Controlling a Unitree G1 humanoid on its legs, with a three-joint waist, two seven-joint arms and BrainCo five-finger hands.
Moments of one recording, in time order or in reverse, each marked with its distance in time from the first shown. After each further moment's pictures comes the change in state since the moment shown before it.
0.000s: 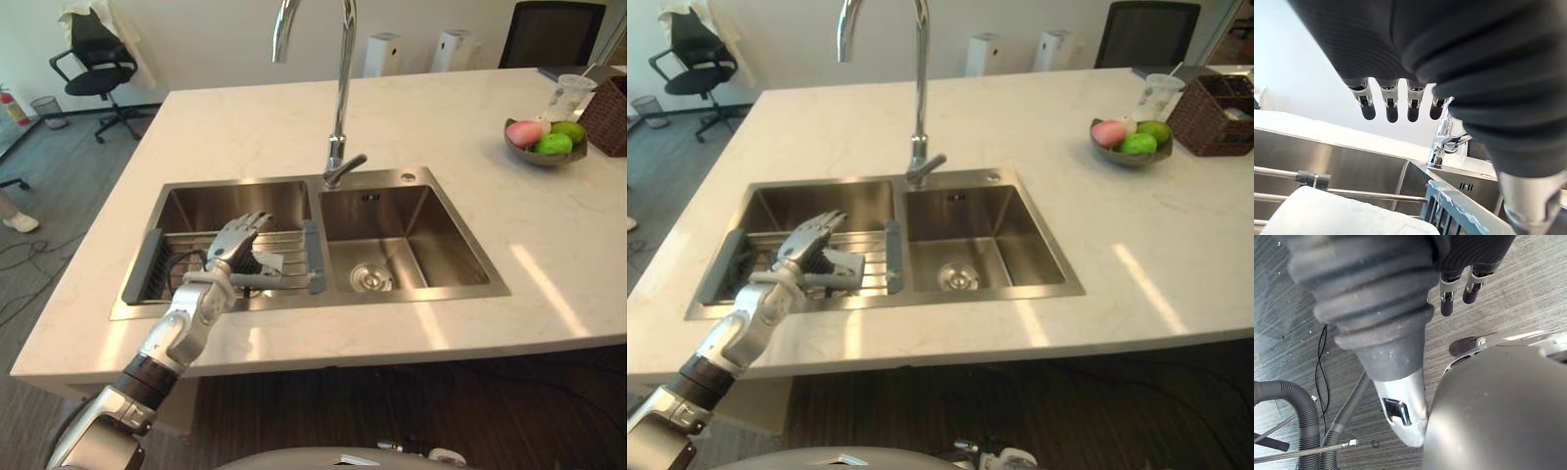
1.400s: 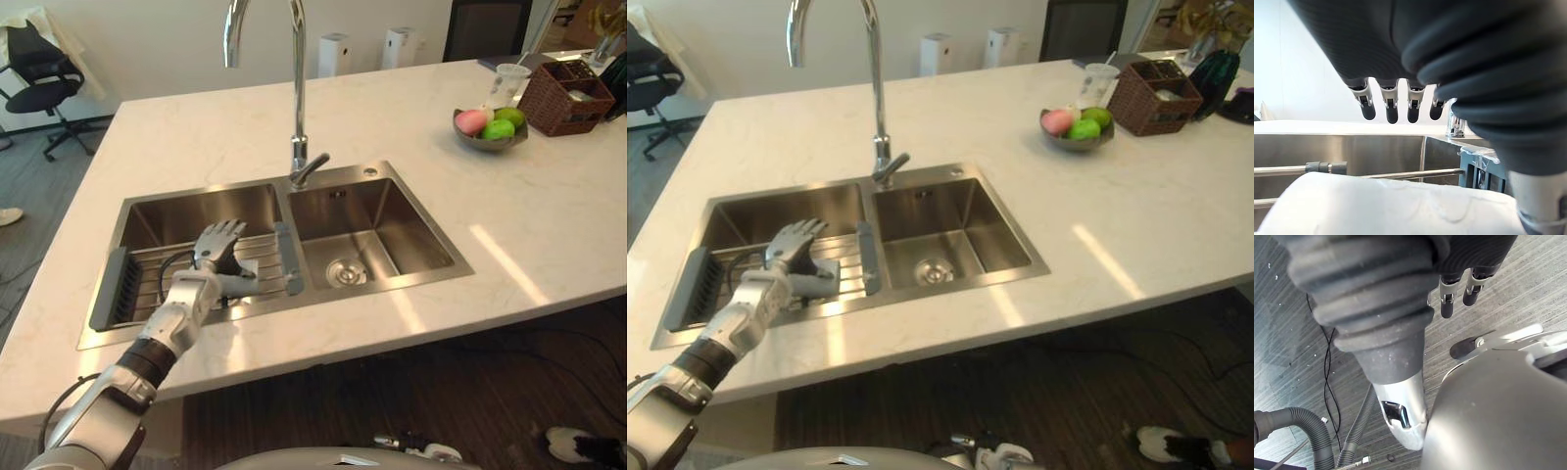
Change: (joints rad) left arm -0.115 0.029 -0.045 0.309 0.077 0.066 0.080; right arm -0.012 0.012 -0.022 0.000 -0.001 -0.007 0.005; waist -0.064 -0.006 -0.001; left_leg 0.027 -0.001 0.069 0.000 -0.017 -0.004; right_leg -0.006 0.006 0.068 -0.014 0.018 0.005
